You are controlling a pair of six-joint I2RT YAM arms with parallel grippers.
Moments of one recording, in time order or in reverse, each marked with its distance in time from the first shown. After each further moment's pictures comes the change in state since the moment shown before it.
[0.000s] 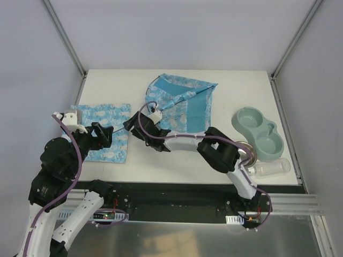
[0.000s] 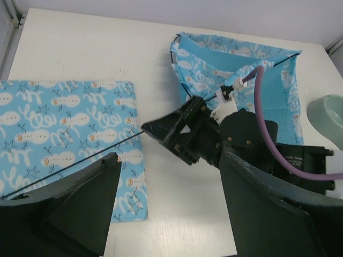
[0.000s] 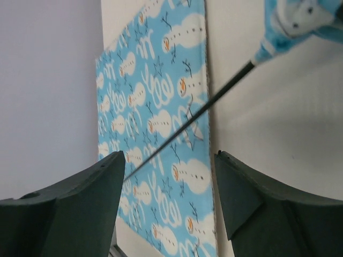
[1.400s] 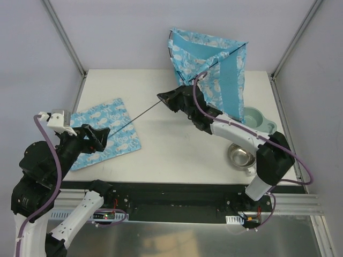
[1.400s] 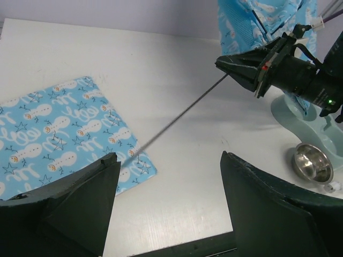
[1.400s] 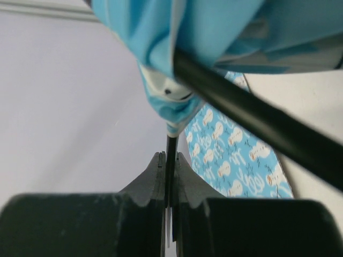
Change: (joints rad) left arm 0.000 0.032 0.205 -0.161 0.084 -0.040; right arm -0.294 -0.494 -0.232 -0.011 -0.214 0.075
